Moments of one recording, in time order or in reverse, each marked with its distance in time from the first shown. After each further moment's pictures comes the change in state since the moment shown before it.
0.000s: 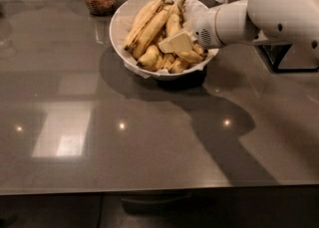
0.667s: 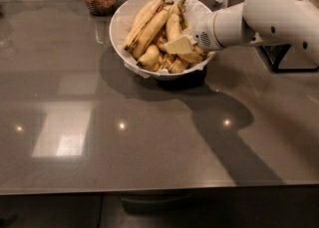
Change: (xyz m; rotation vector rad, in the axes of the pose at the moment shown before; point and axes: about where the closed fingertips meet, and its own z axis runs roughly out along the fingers) arm 0.018 -0.014 0.012 0.015 0.049 0.028
